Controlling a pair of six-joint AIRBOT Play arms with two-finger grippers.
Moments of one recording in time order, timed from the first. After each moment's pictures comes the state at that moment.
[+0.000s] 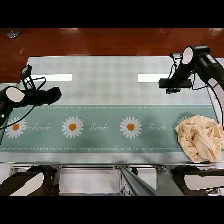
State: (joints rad) left arm 0.03 -1.12 0.77 1.15 -0.71 -1.61; right arm 0.12 -1.58 1.48 -1.62 1.42 1.77
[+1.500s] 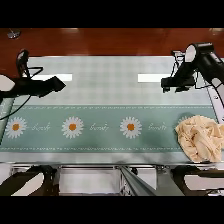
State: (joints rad) left arm 0.02 -1.09 0.96 1.11 -0.90 -1.49; right arm 0.12 -1.54 1.49 -1.66 1.45 1.72
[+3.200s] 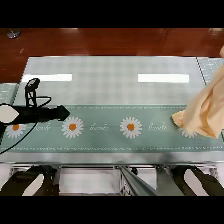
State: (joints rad) left arm -0.06 -0.81 0.62 1.17 -0.99 -1.49; right arm -0.38 -0.87 1.39 -1.28 1.25 1.56
